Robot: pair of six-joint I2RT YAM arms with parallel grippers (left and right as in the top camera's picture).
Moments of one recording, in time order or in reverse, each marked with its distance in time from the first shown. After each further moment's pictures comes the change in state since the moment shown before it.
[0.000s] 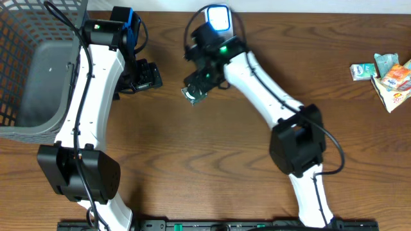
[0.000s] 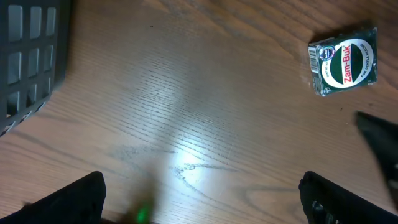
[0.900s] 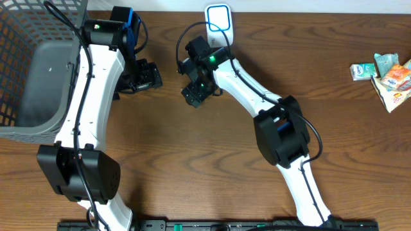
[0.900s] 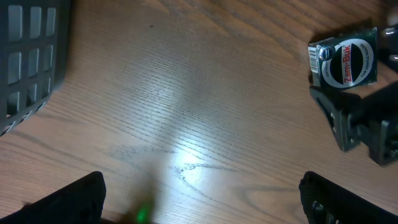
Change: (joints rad) left arm 0.000 0.000 0.000 0.000 0.000 0.000; right arm 0.005 0.159 0.000 0.092 -0.069 -0.093
